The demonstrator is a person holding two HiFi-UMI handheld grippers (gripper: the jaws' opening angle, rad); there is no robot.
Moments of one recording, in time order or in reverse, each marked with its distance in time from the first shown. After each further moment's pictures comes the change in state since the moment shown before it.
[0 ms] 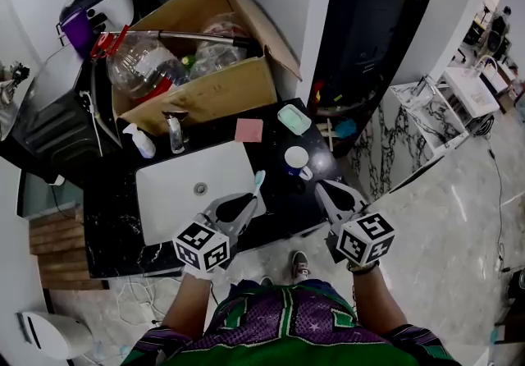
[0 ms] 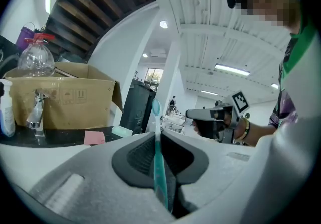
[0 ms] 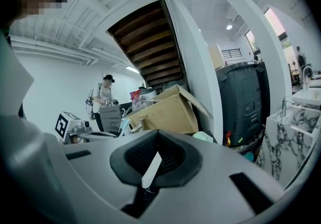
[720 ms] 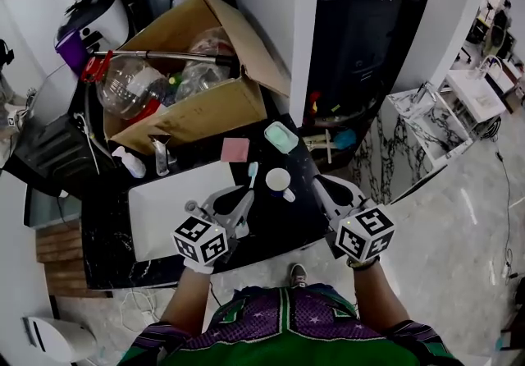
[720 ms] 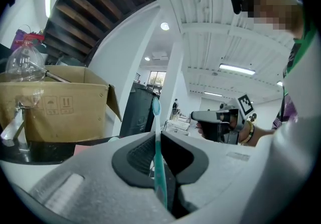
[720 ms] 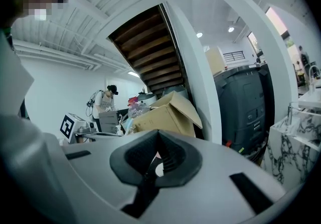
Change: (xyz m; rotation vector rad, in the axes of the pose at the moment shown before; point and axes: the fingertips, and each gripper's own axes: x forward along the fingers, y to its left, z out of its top) left arm 0.090 0.014 0.041 0.012 -0.039 0.047; right arm 0.011 -0.083 0.042 -0.010 -0.055 0.049
